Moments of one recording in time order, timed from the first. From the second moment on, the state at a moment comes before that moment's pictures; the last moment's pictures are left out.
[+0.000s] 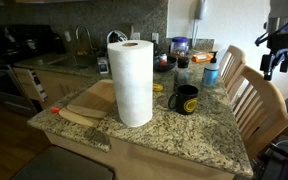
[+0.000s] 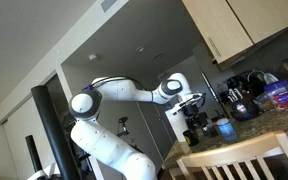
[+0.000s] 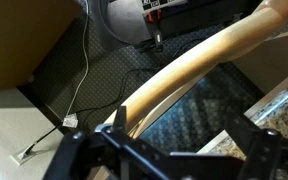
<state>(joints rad) -0.18 -0.54 -0.07 -2.50 -0.20 1.77 0.09</state>
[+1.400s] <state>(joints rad) -0.18 -0.54 -0.07 -2.50 -0.15 1.87 0.15</state>
